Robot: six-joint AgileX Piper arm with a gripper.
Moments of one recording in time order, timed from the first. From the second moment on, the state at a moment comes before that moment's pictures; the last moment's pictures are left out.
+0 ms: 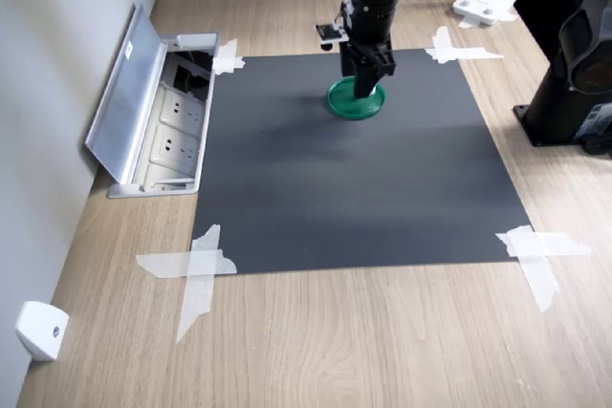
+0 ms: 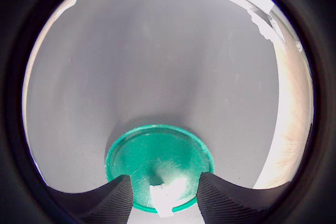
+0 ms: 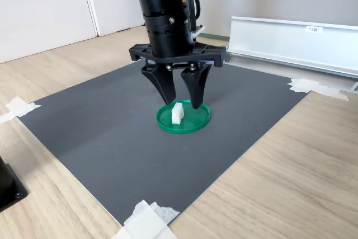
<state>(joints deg) -14.9 87.3 -49.2 -2.1 38.0 -26.6</state>
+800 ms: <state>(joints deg) -12.1 44.8 -35.2 3.2 14.7 -6.8</state>
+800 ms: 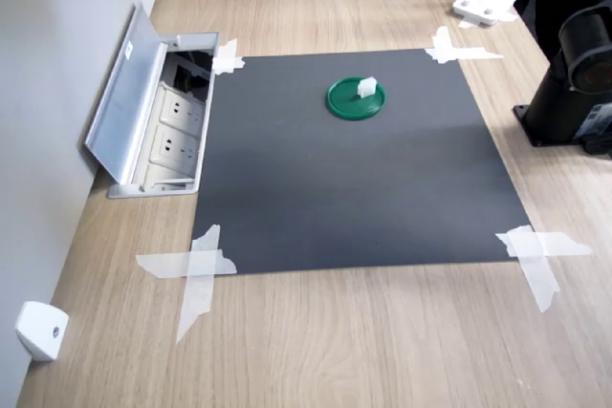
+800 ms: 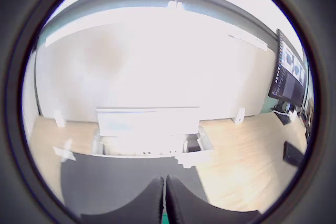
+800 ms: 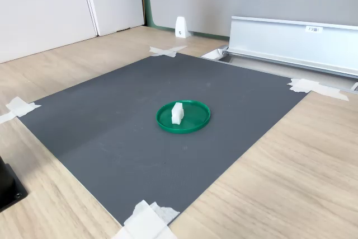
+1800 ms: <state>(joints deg) -9.7 -0.6 -3.0 2.6 11.1 -2.6</state>
